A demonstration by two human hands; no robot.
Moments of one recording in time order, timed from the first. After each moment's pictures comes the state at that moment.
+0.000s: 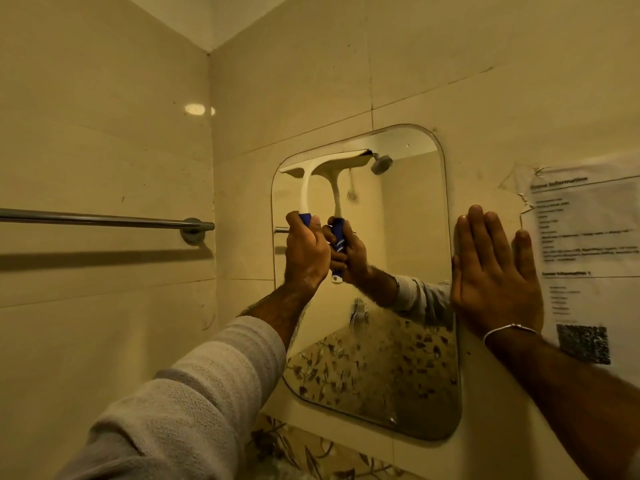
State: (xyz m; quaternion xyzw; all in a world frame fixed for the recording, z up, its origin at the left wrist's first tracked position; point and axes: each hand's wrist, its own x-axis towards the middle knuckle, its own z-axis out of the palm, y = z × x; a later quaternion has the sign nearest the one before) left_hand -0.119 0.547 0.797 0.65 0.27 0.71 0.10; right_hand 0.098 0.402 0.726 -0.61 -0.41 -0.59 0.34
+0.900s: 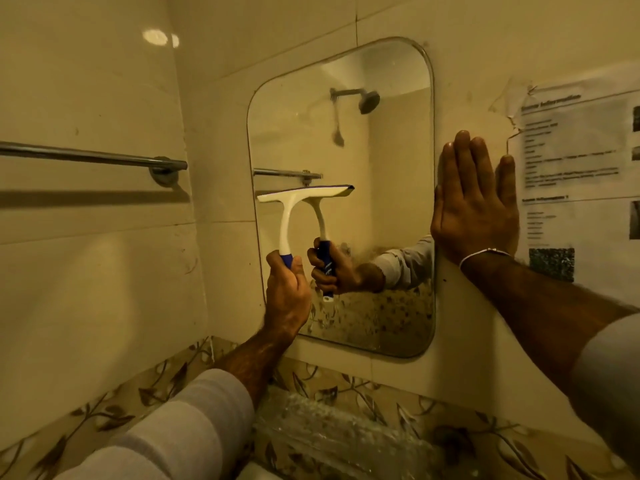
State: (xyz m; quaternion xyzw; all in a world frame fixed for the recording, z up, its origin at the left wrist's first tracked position) left_hand -0.136 0.550 0.627 0.67 0.31 0.66 0.11; right_hand 0.094 0.402 0.725 -0.63 -0.41 -0.58 0.32
